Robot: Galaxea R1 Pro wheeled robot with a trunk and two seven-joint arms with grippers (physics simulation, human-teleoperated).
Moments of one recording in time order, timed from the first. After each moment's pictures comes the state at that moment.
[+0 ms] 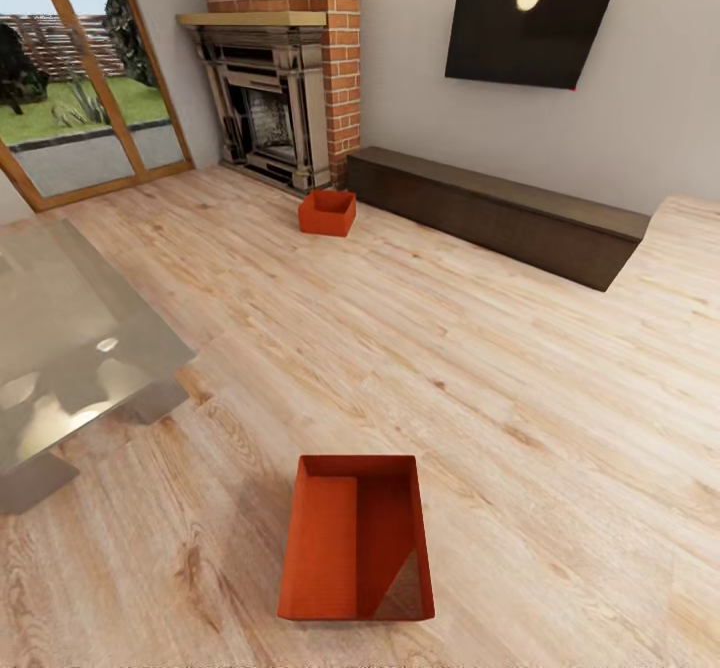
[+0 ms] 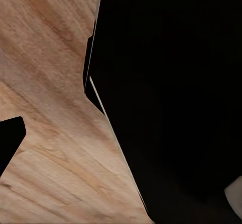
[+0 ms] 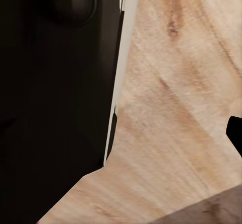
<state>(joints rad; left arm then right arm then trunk) 0.00 0.02 0.00 -0.09 0.25 -0.06 0.00 -0.16 -0.09 0.52 0.03 -0.38 -0.14 0.06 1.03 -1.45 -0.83</state>
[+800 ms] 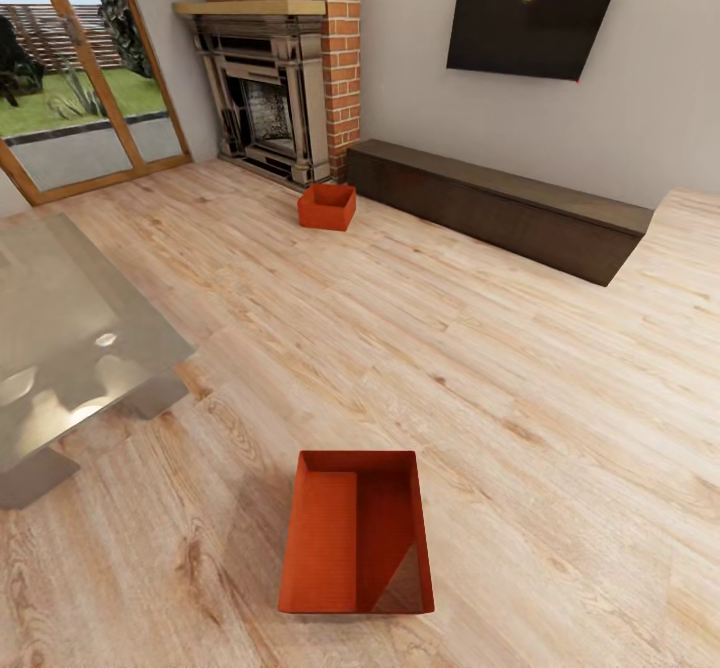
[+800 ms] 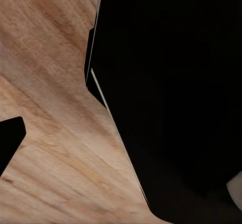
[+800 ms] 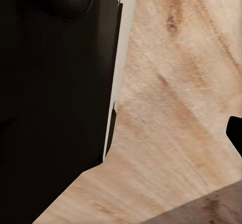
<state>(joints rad) 0.00 0.02 0.00 -0.09 0.25 -0.06 0.00 -0.16 -0.09 0.51 0.03 -0.38 -0.15 0.05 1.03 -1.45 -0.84</state>
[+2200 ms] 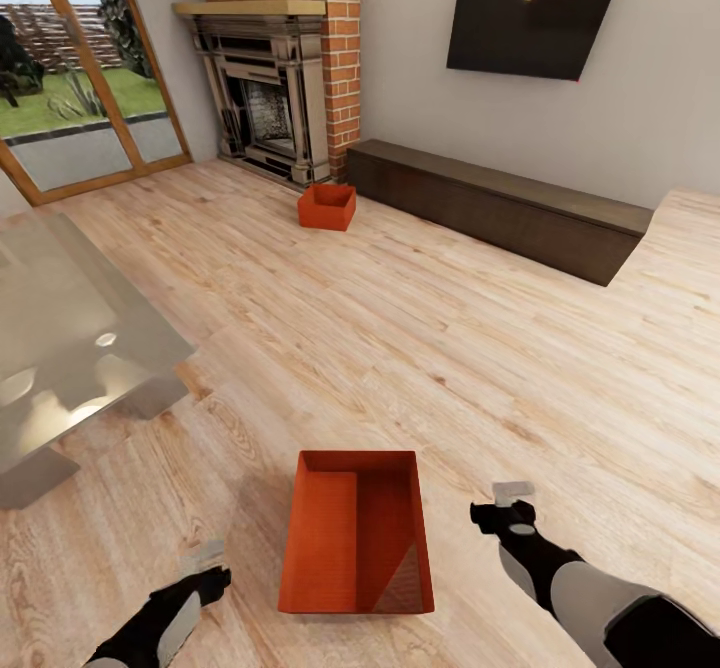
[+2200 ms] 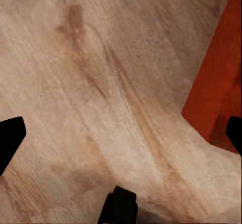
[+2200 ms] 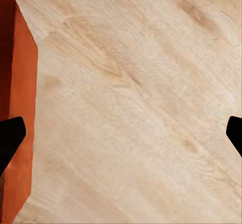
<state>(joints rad) -0.49 0.07 0.02 -0.41 0.30 0.19 0.20 -0.78 -0.06 0.51 -0.07 -0.39 -0.11 -0.18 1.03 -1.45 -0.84</state>
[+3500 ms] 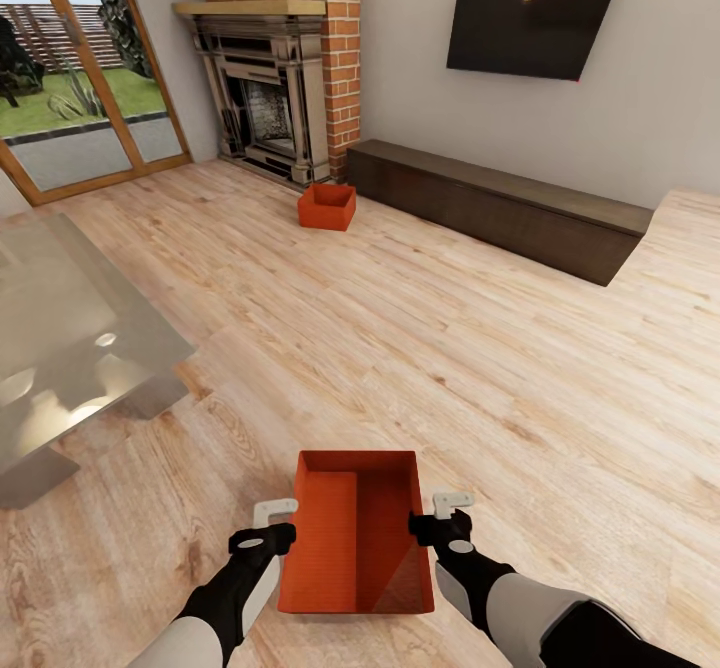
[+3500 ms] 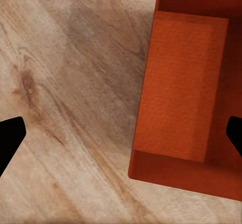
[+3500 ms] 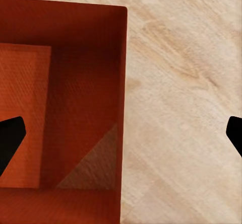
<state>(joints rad) -0.57 -0.15 0.01 -0.47 0.05 0.17 0.32 -0.77 0.15 0.50 -0.01 -0.40 -0.21 -0.20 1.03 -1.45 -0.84</state>
